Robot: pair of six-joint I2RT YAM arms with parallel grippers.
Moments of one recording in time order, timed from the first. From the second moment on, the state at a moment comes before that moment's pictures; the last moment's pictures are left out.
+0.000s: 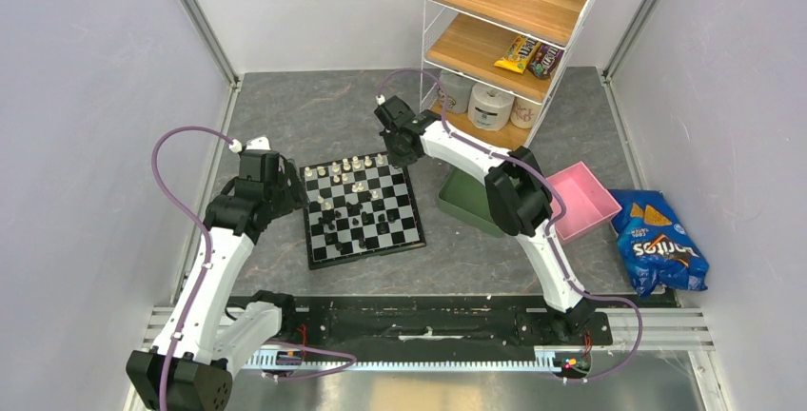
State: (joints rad) left arm -0.15 0.90 0.89 -0.84 -0.23 -0.43; right arm 0.75 2.32 2.01 -0.72 0.14 0.33
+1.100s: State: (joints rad) left arm -0.13 0.91 0.89 -0.84 -0.23 -0.43; right arm 0.73 2.35 2.03 -0.72 0.08 0.34
